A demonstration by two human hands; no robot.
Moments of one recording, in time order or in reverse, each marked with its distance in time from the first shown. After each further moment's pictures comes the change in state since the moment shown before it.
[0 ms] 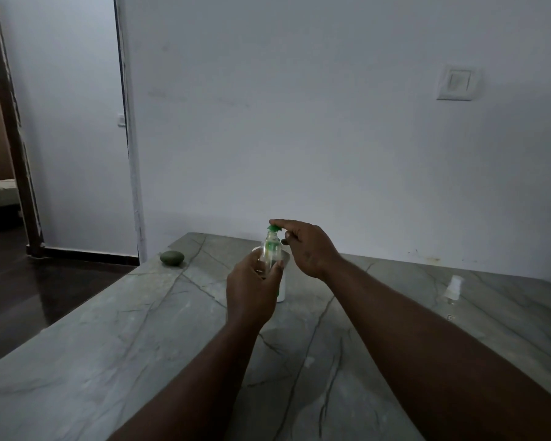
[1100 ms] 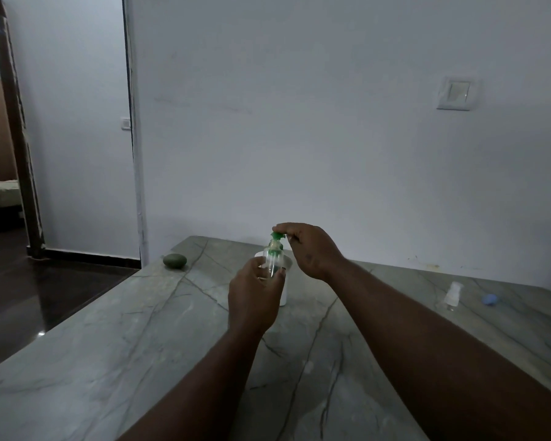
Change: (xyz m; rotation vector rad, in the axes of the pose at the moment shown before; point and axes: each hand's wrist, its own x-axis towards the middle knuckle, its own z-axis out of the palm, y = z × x) left_hand -0.004 -0.007 0.002 -0.033 0.020 -0.059; right_hand 0.004 -0.004 -0.006 -0.117 0.002 -0.030
